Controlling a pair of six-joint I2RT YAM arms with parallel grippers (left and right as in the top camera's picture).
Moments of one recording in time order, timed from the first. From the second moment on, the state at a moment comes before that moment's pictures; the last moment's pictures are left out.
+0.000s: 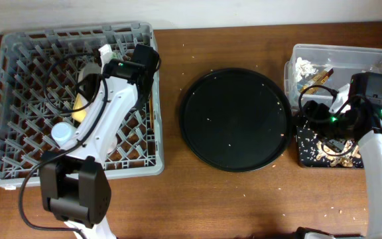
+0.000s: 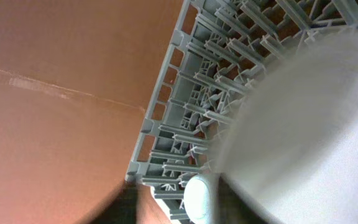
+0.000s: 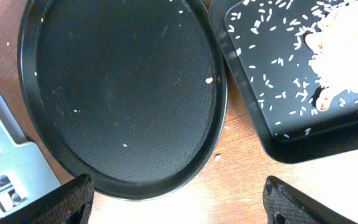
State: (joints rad) left arm -0.30 1.91 1.66 -1.21 -1.16 -0.42; right arm -0.26 1.37 1.24 -1.13 -0.30 0.35
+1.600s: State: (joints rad) left arm -0.29 1.33 1.82 -1.39 -0.10 -0.31; right arm -0.02 0.01 0.02 -0.05 -0.52 -0.46
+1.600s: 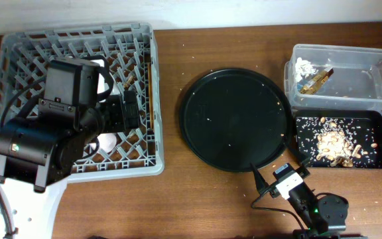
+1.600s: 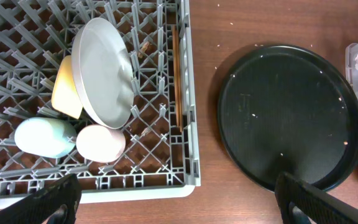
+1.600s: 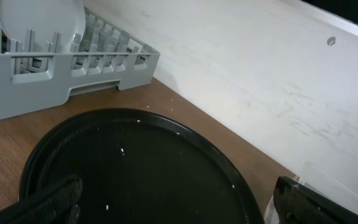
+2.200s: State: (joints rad) left arm -0.09 0.48 0.81 -0.52 -0.19 -0.20; right arm -0.02 0.01 0.01 -0.04 -0.52 -0.46
